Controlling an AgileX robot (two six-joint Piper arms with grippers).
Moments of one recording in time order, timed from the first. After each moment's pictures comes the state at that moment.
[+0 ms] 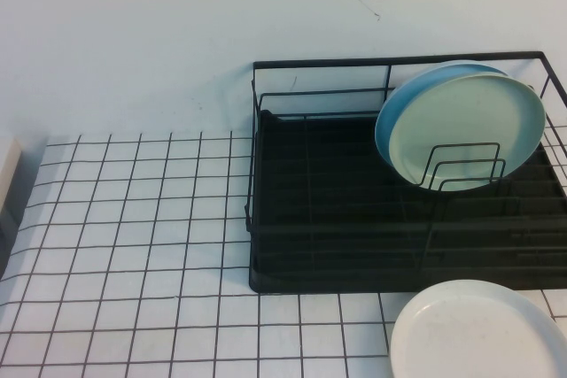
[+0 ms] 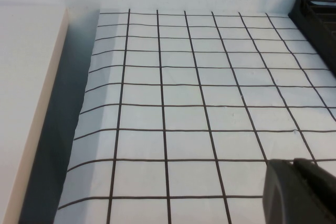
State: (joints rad) right arm -0.01 -0.01 0.02 0.00 0.41 -0.05; left arm 0.00 -0.01 0.02 -0.19 0.37 0.04
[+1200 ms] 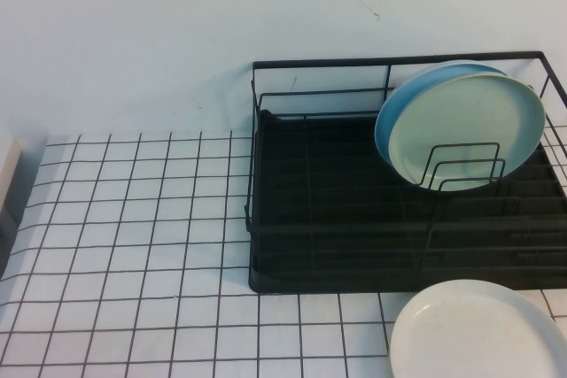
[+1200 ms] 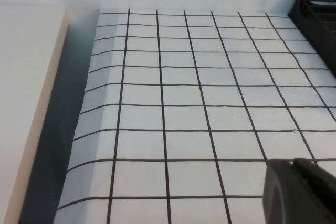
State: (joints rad) right arm -0.01 -0.01 0.03 -0.05 0.07 -0.05; left arm 0.00 -0.01 0.02 -0.19 0.37 0.04
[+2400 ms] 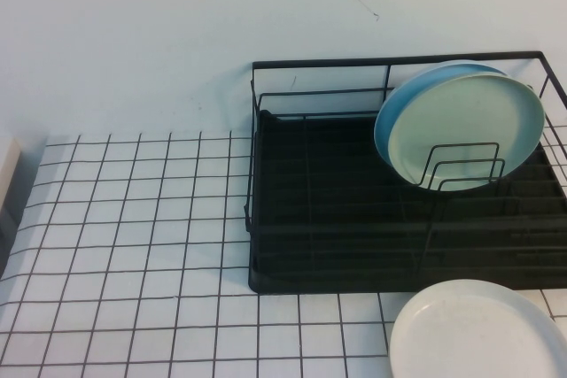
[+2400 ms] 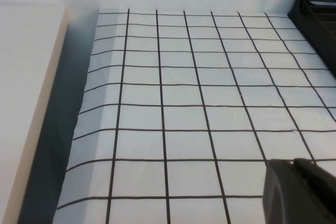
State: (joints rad) right arm -0.01 0.11 -0.31 -0.35 0.34 0.26; left arm 0.00 -0.01 0.02 -0.19 0.37 0.04
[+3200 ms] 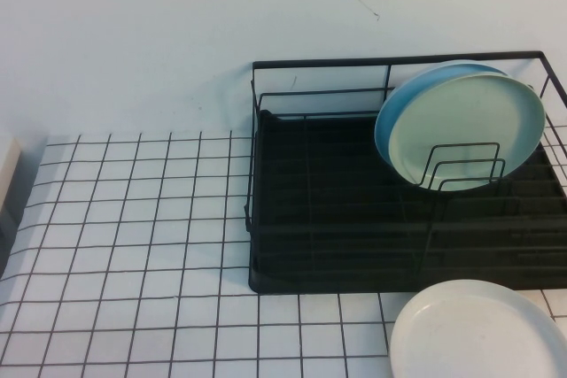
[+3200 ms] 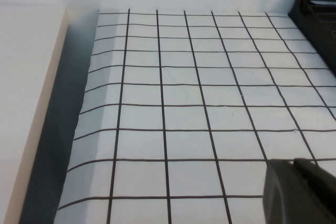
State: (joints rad) right arm -0.01 0.45 -0.39 0.24 0.55 -0.23; left arm 0.00 -0.01 0.02 -0.19 0.37 0.04
